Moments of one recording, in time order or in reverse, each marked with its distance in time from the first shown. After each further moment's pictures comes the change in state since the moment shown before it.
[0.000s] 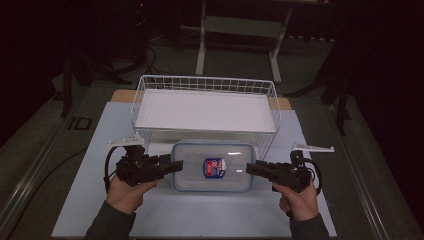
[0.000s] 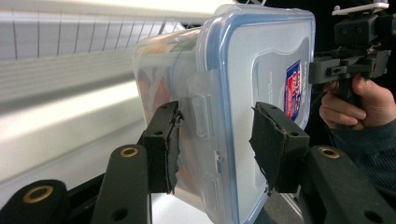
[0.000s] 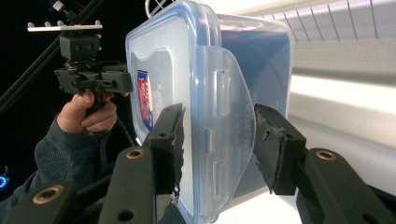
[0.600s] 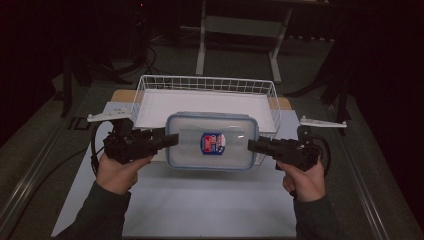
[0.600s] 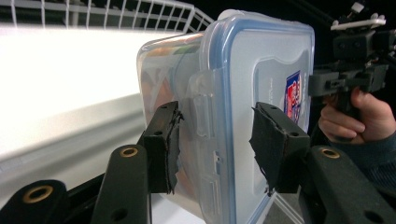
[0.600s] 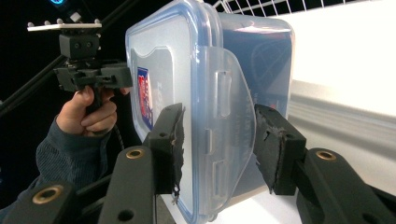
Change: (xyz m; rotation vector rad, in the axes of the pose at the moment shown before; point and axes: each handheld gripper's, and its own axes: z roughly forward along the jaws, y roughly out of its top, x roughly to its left) left arm -0.018 0.061 -0.028 -0.108 0.026 0.068; right arm 0.033 0.059 -0.007 -0.047 0.015 -0.097
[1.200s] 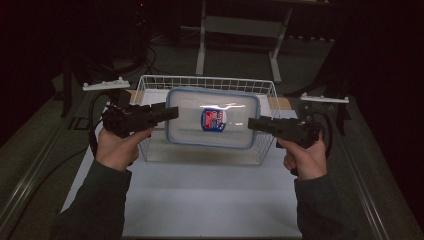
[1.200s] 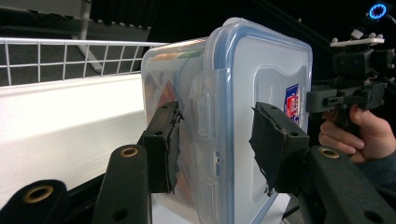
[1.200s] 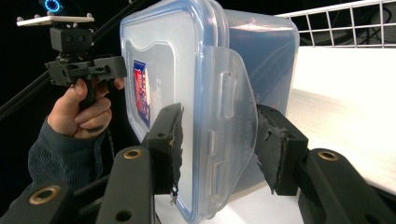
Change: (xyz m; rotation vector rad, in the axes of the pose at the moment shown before) left arm 0.010 0.044 0.005 -0.044 0.011 -0.032; right arm -0.001 0.046 0.006 0.001 -0.021 -0.010
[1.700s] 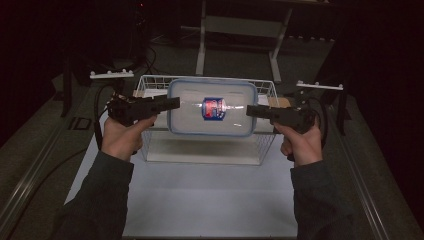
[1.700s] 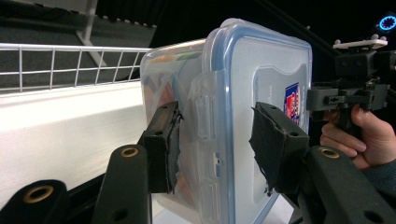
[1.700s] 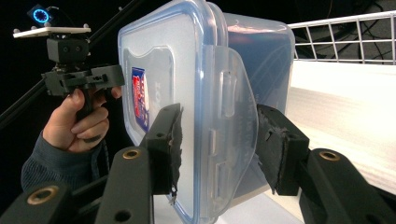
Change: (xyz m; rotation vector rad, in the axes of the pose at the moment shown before) left arm 0.018 0.012 0.015 0.009 0.014 -0.039; right arm -0.019 0.022 0.012 0.002 -0.018 0.035
